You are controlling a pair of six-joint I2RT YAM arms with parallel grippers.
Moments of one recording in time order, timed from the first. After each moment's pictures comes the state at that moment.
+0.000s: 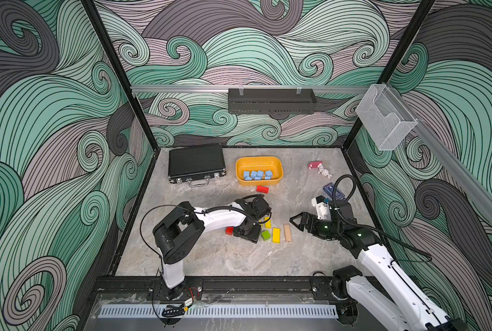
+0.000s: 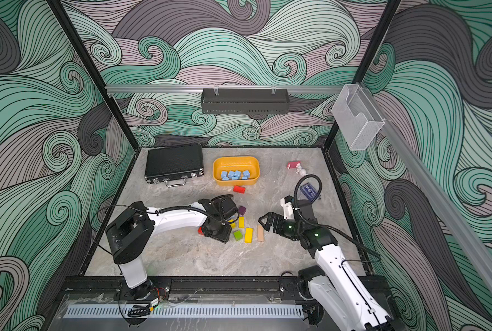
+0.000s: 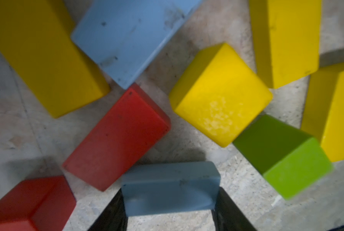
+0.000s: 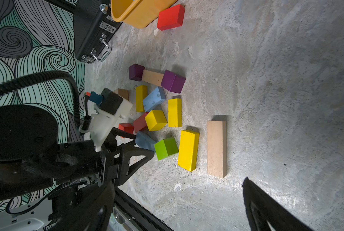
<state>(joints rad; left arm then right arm) -0.94 1.80 1.15 -0.80 0.02 -0.58 0.28 0.78 0.54 -0.60 -0.47 0.57</state>
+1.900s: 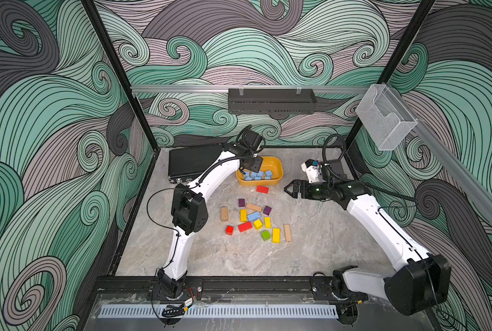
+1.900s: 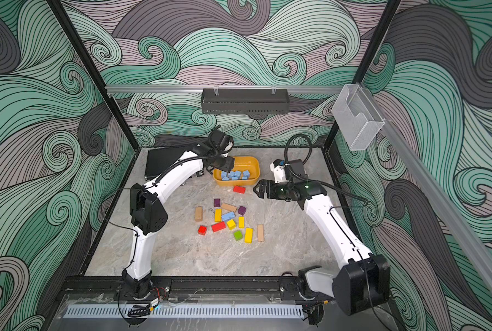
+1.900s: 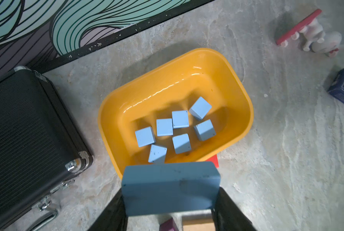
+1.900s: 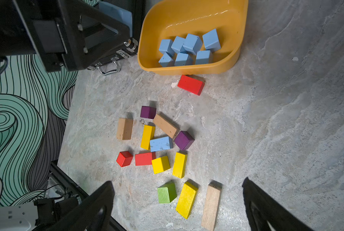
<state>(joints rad) -0.58 2.18 2.18 -0.95 -0.12 -0.14 0.27 1.28 1.11 -0.71 -0.39 0.28</state>
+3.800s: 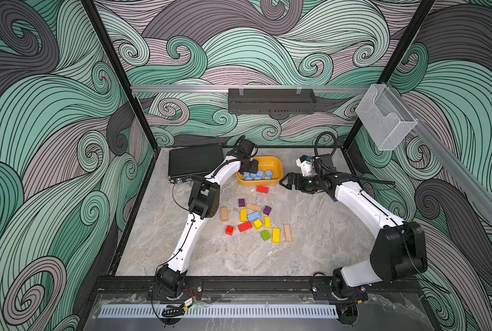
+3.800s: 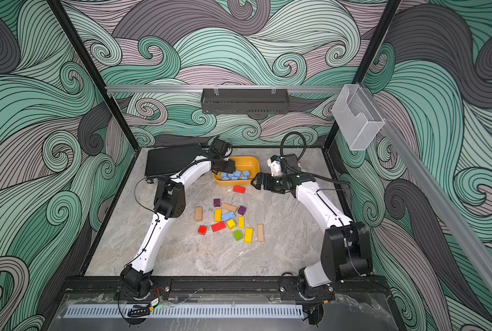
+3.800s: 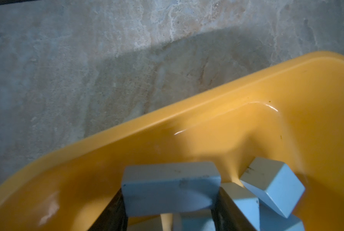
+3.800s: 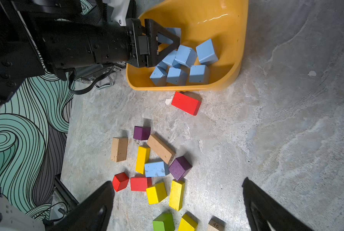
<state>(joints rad) -0.47 2.60 2.37 -0.74 0.06 -0.22 0.23 1.49 1.15 -0.56 -0.46 0.31</state>
